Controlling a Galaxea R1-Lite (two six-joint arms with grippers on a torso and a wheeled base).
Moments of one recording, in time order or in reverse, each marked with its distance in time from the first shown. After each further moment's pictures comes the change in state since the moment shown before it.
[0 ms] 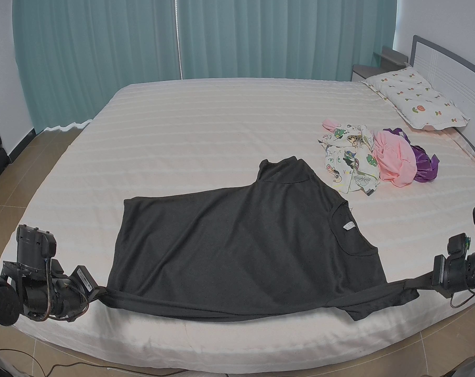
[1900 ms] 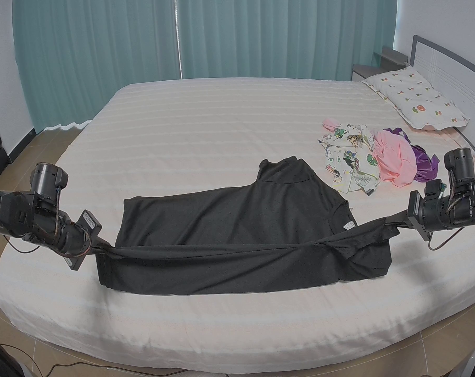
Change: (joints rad) left arm 0.140 0.251 -0.559 0.407 -0.191 -0.015; right arm 0.016 0.345 -0.386 -0.132 -0.007 0.120
